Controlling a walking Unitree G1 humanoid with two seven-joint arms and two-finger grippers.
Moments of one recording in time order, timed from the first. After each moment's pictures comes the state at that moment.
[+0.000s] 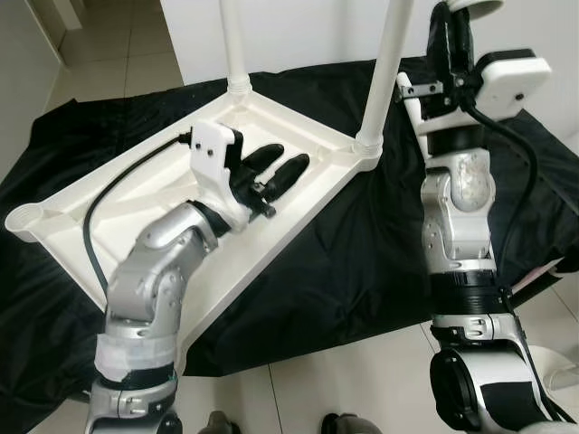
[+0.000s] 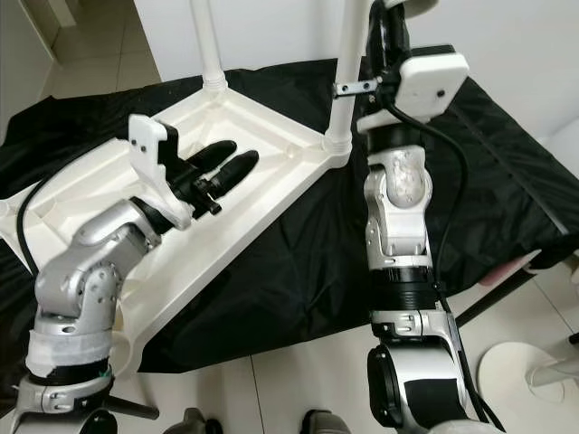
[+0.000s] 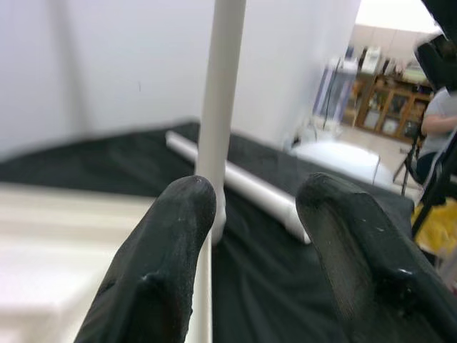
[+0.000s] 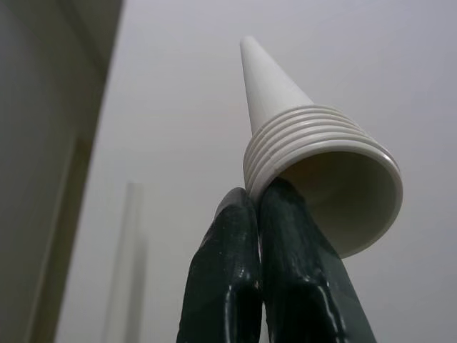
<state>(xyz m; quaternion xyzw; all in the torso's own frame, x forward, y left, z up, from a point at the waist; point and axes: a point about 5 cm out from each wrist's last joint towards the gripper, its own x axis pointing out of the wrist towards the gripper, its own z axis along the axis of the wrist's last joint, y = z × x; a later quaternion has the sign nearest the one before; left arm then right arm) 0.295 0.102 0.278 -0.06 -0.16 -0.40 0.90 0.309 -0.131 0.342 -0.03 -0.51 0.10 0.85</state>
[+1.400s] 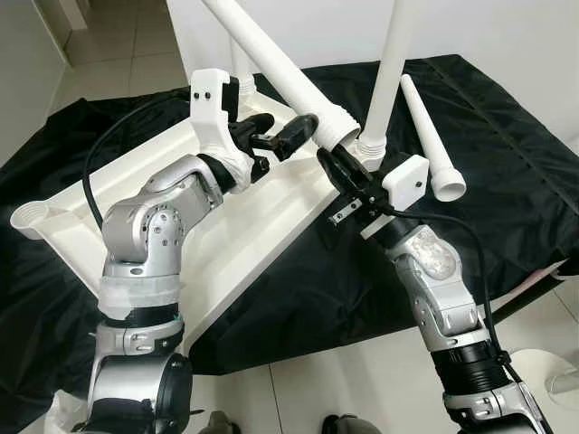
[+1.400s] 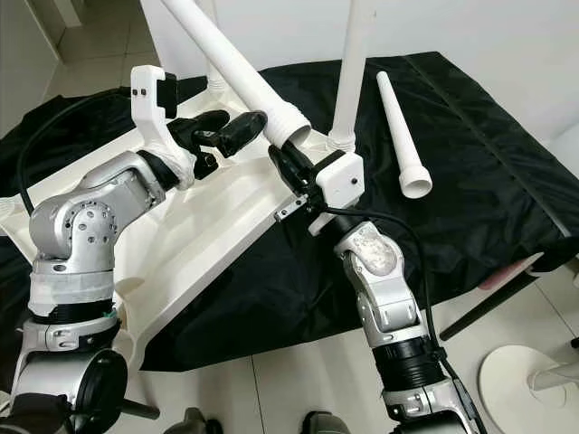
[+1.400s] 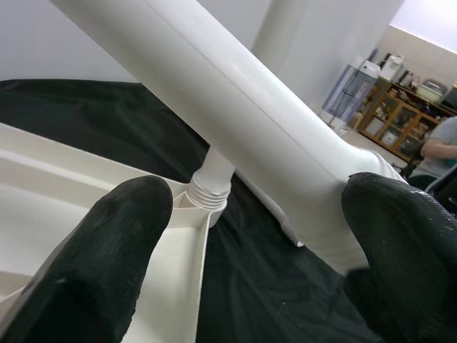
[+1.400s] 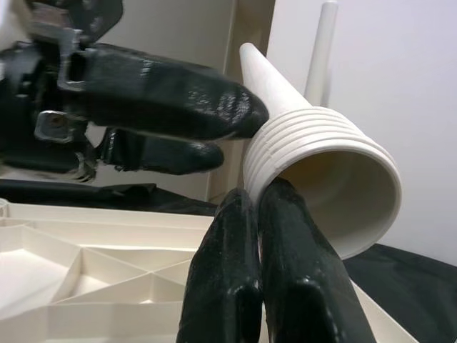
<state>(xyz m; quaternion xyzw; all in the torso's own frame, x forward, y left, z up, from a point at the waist) 0.330 0.096 0.285 -0.16 -0.05 -0.36 0.92 0.292 -0.099 0.233 -0.07 -0.29 0.32 0.90</state>
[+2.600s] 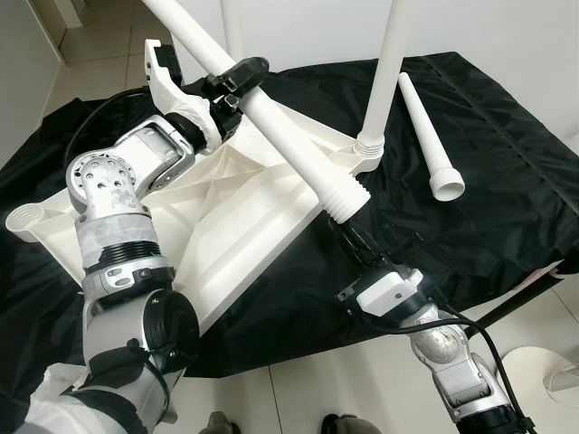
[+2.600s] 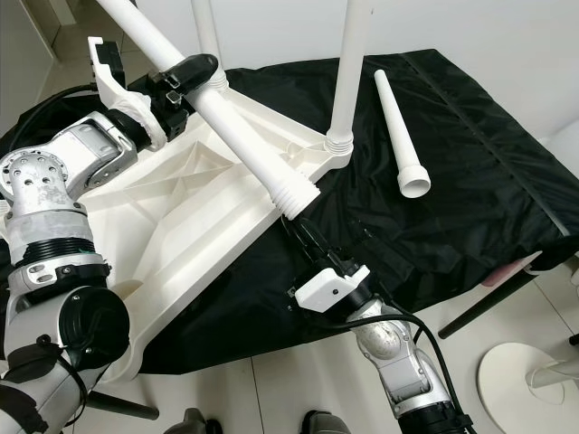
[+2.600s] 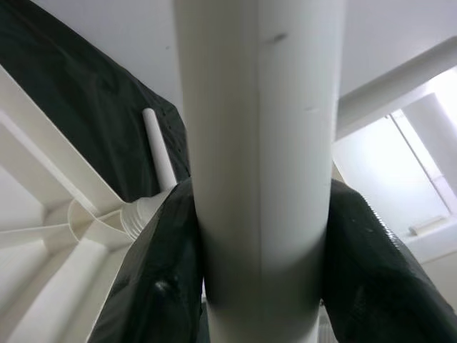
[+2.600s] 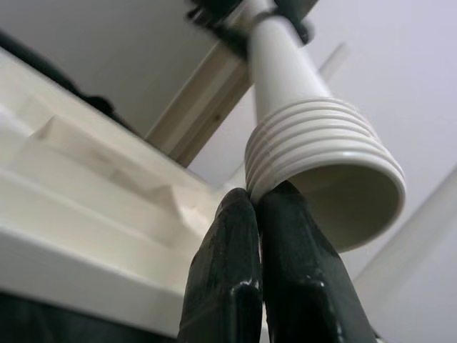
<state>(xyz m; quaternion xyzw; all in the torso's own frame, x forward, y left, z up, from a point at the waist) 0.362 0.134 0.309 -0.46 0.01 -0.34 0.82 0.246 -0.118 0.167 -0.31 -0.36 0.23 0.85</state>
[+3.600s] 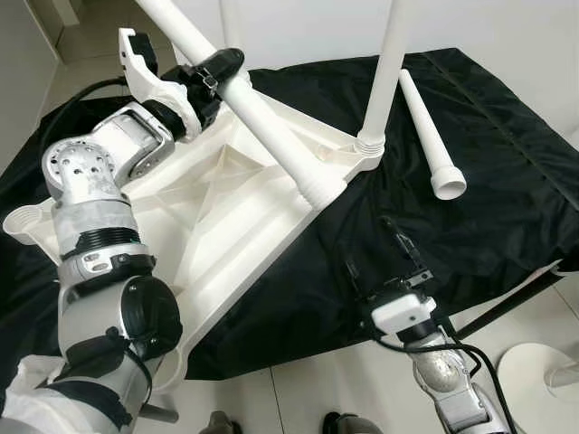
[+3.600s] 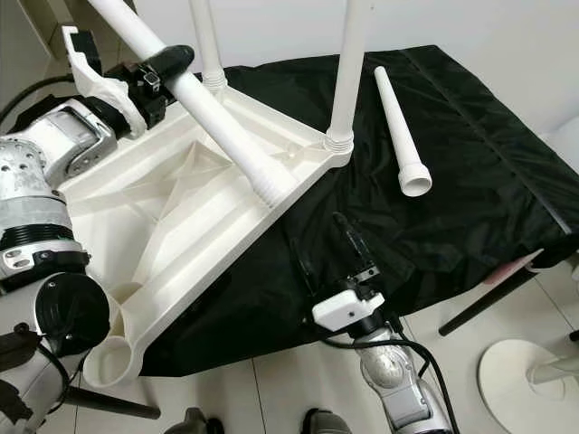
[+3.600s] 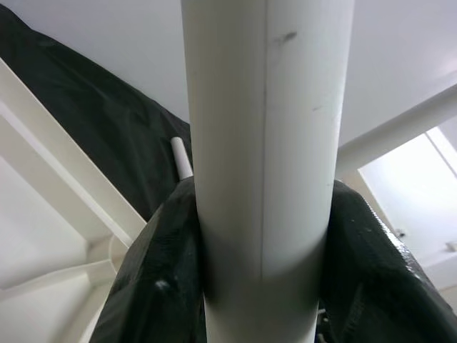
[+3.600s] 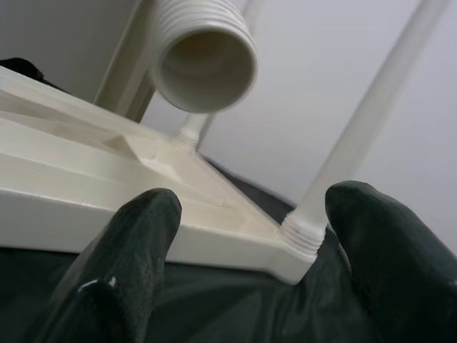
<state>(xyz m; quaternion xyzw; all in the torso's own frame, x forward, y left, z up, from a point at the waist) 0.370 0.158 0.322 -0.44 -0.01 -0.30 0.85 0.239 -0.139 0.145 -0.23 -0.31 0.13 0.91</state>
